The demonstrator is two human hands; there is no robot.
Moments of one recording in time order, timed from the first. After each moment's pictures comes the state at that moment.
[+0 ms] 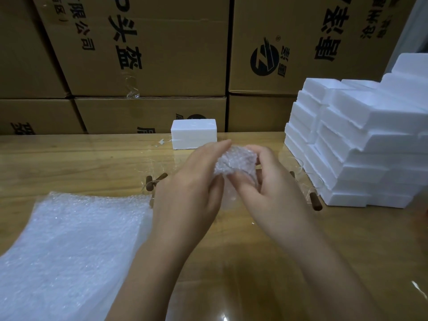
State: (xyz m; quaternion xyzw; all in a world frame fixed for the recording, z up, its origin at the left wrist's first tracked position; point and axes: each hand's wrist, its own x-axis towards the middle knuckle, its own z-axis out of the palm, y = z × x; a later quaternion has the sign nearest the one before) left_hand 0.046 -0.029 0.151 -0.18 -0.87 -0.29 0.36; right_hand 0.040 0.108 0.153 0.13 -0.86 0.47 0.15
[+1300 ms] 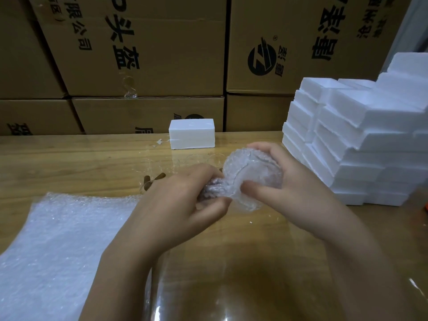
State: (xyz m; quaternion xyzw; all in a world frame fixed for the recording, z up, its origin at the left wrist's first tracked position) left_hand 0.050 -0.054 0.158 -0.24 -0.92 -0.26 0.16; right_hand 0.038 0.143 0.168 0.17 -0.85 0.49 0.05
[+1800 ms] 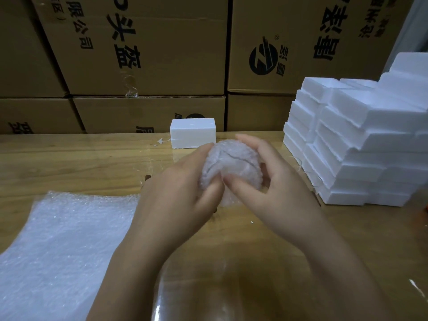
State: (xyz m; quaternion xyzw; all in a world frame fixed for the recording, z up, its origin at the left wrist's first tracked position) left_hand 0.055 -0.043 0.163 -0.18 -0.90 -0.31 0.26; right_hand 0.046 0.118 0.160 0.18 -0.83 0.51 0.13
